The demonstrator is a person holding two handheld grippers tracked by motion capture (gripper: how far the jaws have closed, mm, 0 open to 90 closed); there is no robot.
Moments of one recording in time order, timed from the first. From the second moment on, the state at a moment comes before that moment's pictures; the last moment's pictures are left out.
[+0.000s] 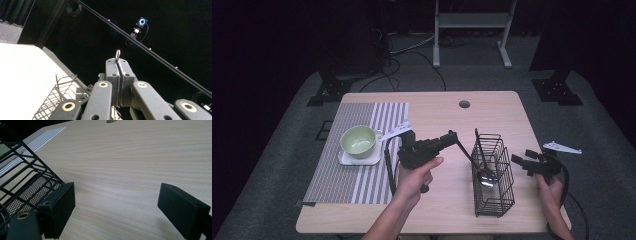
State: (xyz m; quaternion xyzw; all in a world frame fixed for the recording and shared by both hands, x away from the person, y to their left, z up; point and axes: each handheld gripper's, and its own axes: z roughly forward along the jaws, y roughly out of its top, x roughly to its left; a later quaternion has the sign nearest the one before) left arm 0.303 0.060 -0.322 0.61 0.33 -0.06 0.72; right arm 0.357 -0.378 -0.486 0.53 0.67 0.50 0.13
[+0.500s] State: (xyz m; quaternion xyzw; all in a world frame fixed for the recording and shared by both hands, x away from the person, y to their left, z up) left arm 0.303 0.079 -0.327 0.60 0.35 -0.05 0.72; right arm 0.357 -0.378 -0.486 0.53 0.67 0.50 0.14
